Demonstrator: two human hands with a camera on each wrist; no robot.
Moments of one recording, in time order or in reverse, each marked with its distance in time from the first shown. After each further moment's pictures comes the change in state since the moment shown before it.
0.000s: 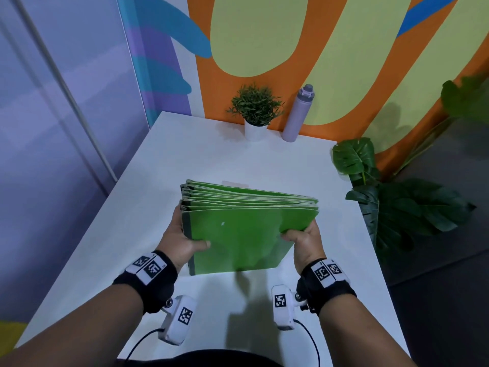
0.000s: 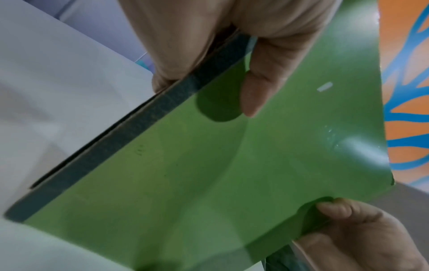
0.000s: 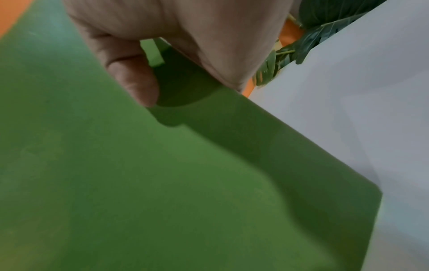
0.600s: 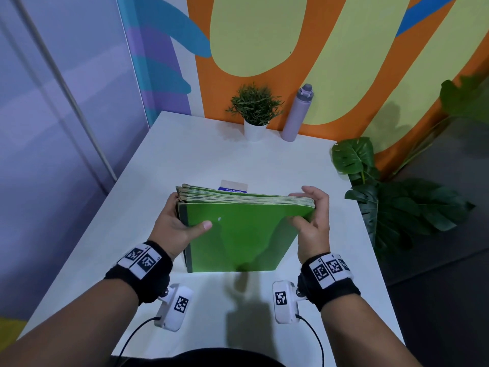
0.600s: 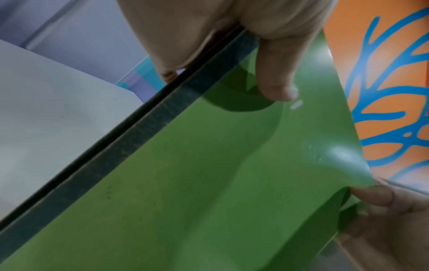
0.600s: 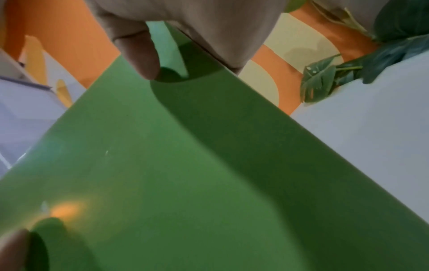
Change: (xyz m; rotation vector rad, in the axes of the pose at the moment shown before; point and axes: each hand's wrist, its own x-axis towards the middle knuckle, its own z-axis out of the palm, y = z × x) left_hand 0.007 0.018 -0.003 0.076 0.063 0.233; right_hand -0.015 -0.035 0.008 -0.137 0.006 -0.370
